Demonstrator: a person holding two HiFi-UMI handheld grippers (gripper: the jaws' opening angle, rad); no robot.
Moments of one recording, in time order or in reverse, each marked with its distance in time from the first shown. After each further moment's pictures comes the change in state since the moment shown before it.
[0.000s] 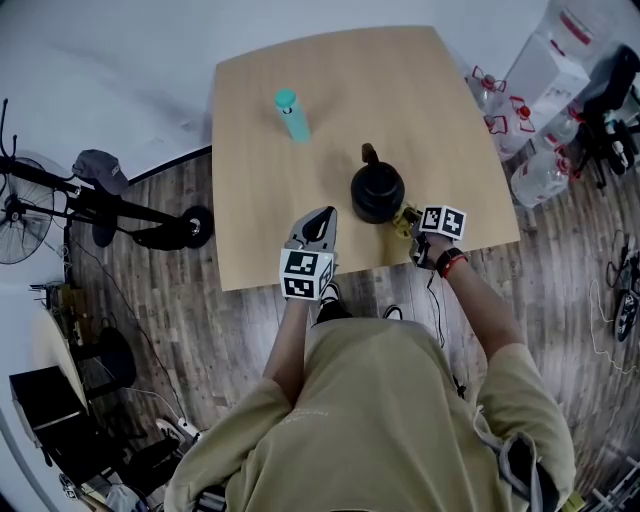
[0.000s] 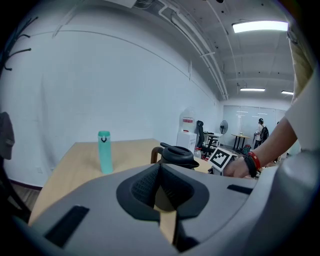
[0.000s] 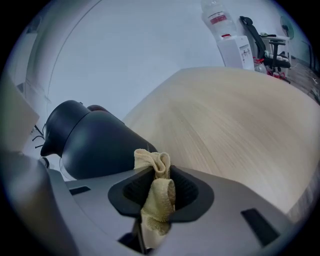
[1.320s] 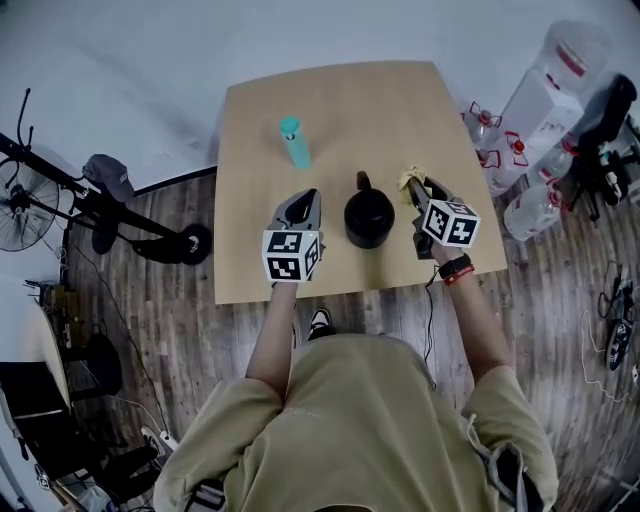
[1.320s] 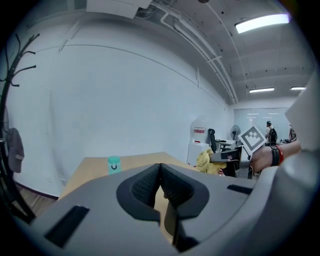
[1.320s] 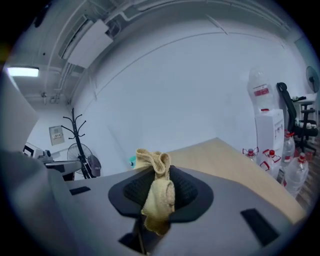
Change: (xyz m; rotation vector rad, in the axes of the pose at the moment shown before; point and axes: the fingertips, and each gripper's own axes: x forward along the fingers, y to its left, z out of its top) left arm 0.000 0.026 0.102 -0.010 -0.095 0.123; right arm -0.138 0.140 0.158 -0.457 -0.488 0.156
